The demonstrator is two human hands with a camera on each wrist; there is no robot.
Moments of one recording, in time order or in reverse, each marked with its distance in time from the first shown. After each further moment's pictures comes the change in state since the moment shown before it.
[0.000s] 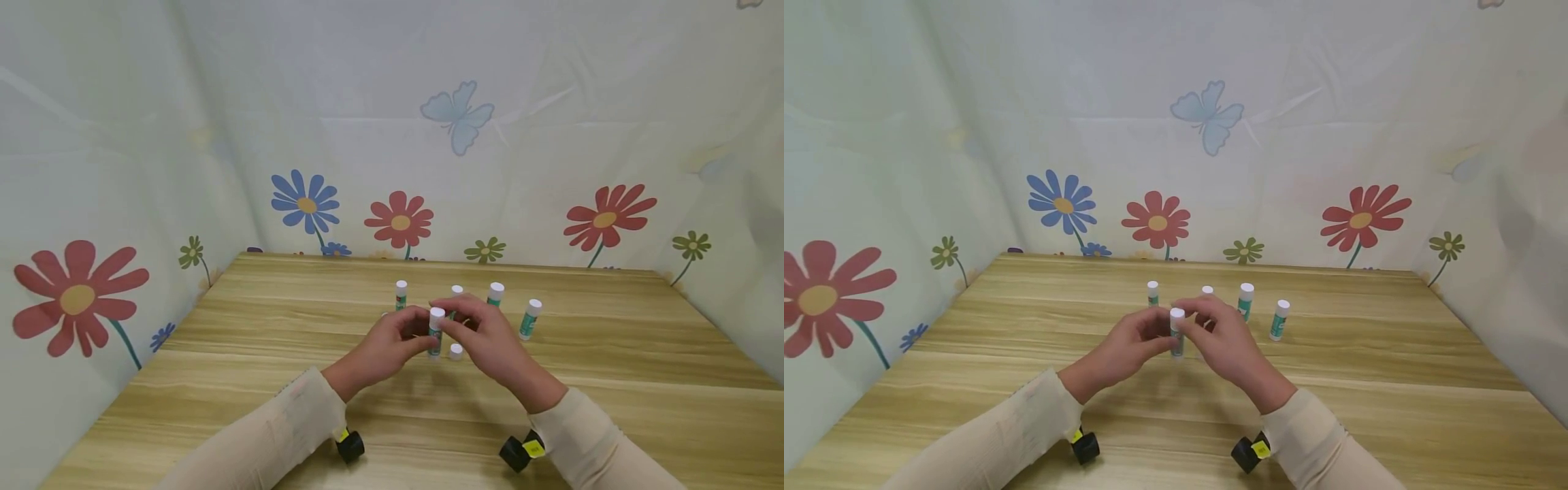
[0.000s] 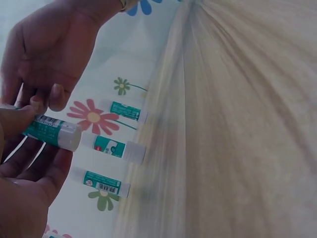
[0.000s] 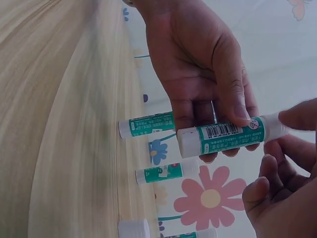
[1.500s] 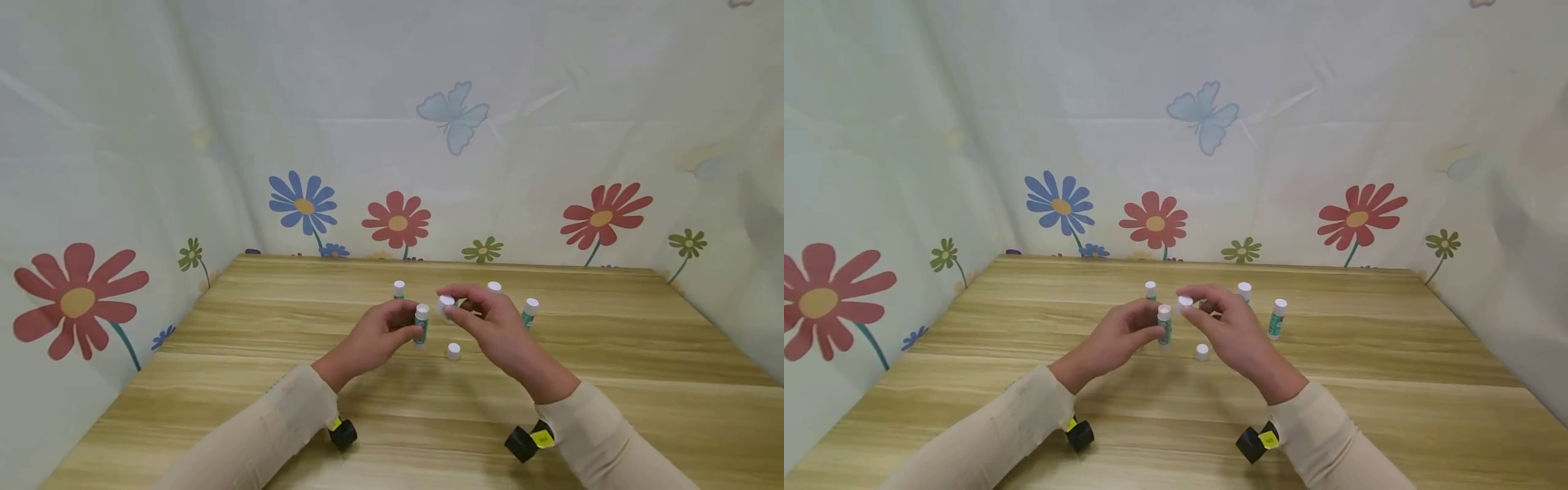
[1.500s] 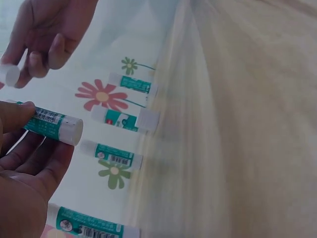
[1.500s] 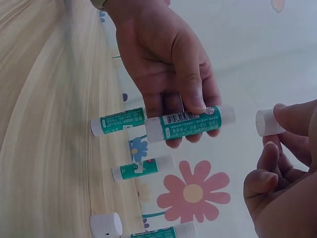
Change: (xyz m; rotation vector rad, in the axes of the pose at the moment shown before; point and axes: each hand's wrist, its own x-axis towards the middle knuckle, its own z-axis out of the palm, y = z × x) left_hand 0.005 -0.004 -0.019 0.069 0.035 -0.014; right_hand 0.004 -0.004 -0.018 0.054 0.003 0.003
